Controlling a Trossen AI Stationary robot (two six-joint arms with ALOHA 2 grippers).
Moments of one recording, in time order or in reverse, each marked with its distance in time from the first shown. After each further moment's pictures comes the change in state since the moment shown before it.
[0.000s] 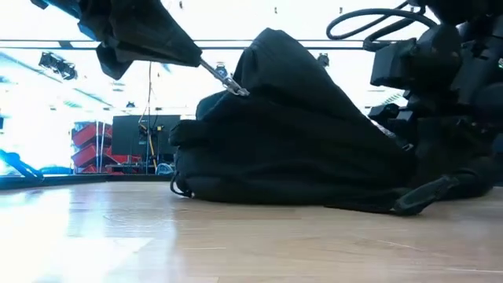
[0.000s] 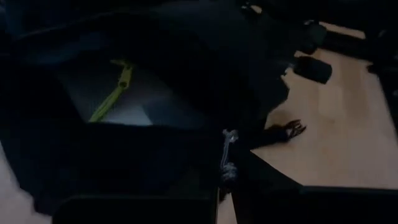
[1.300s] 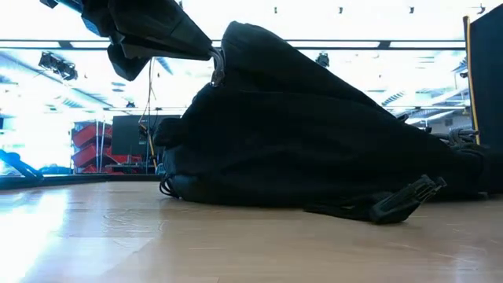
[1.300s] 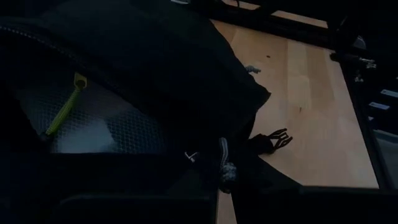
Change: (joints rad) left arm 0.013 0.021 0.000 0.089 0.104 0.080; right arm 0.311 0.101 0.357 0.656 0.731 -0.970
